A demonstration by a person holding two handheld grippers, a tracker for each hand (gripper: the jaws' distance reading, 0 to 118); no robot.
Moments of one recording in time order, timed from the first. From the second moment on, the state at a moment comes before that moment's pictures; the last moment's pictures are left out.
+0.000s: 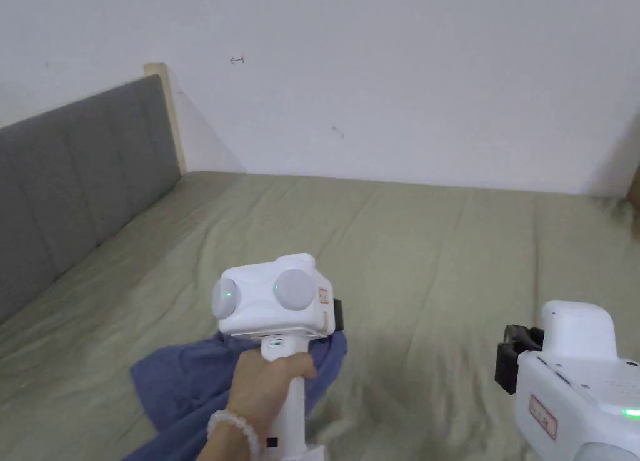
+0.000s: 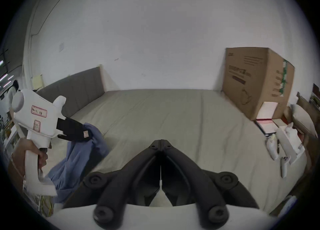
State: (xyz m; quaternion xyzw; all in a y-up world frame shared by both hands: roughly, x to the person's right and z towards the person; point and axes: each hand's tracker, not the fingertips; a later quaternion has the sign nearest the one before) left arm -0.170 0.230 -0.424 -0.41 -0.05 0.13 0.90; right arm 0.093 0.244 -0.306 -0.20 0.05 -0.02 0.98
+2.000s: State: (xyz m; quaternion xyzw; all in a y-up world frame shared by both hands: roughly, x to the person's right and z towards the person) left arm -0.238 0.061 -0.487 -0.54 0.05 0.11 0.83; right arm 0.148 0.160 -0.341 -0.35 0.01 -0.03 0.94
